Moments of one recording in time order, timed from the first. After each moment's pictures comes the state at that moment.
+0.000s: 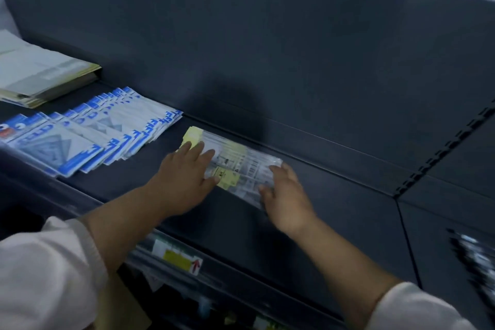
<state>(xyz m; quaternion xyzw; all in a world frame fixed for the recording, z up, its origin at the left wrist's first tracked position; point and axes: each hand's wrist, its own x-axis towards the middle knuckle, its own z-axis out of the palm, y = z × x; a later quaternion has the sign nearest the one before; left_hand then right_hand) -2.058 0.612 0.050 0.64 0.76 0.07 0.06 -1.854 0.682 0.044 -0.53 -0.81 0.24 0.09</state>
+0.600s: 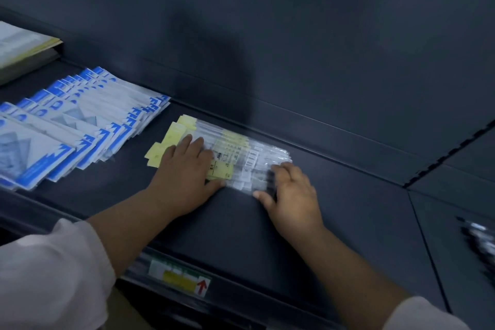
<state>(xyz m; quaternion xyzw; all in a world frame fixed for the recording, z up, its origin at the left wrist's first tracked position) -2.077 0.654 0.010 0.67 0.74 0.06 0.03 -1.869 0.692 0.019 -0.55 -0.82 0.10 0.08</state>
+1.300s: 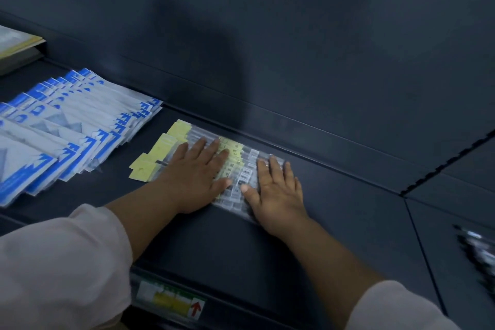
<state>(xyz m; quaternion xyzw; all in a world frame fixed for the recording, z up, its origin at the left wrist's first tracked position) -2.079 0.690 0.002 0.72 0.69 -0.02 0.07 -1.889 0.720 0.009 -0.55 -0.82 0.15 -0.03</state>
